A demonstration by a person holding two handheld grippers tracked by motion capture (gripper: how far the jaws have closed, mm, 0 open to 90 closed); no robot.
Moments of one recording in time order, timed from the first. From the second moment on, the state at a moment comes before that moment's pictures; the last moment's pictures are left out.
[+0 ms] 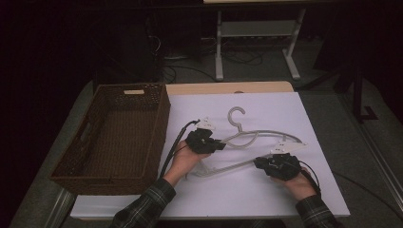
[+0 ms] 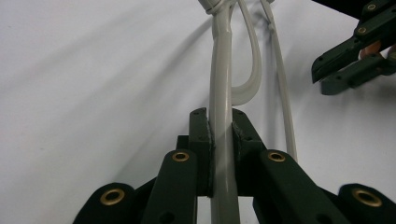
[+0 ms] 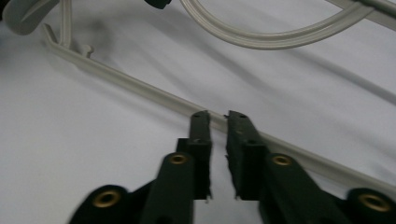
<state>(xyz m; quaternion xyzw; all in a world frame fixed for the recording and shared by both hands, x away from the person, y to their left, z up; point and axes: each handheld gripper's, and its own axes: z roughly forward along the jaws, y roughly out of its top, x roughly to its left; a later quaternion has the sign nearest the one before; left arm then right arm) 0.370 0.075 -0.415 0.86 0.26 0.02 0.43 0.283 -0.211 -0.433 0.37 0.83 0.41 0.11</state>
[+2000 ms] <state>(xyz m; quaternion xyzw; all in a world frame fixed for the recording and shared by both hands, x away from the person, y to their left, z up) 0.353 0.201 -0.281 0.80 0.36 0.13 0.45 0.268 -0.225 -0.424 0.38 0.81 0.43 0.14</state>
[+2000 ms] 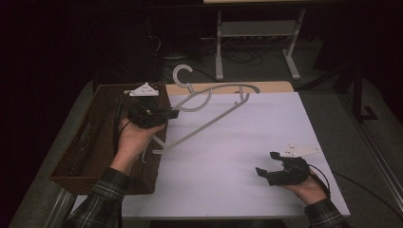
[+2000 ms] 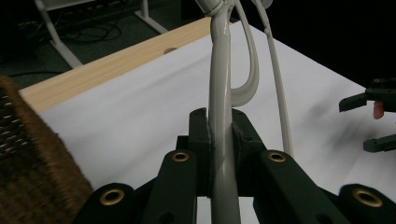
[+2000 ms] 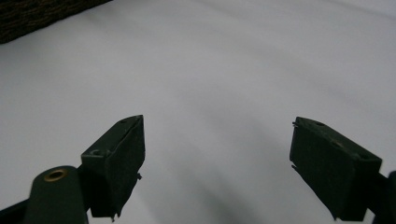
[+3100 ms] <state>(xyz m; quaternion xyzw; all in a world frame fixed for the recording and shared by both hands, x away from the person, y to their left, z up) 0.332 0.359 -0.268 0.75 0.44 0.21 0.44 0.259 -0.229 -0.415 0.37 0.80 0.44 0.18</state>
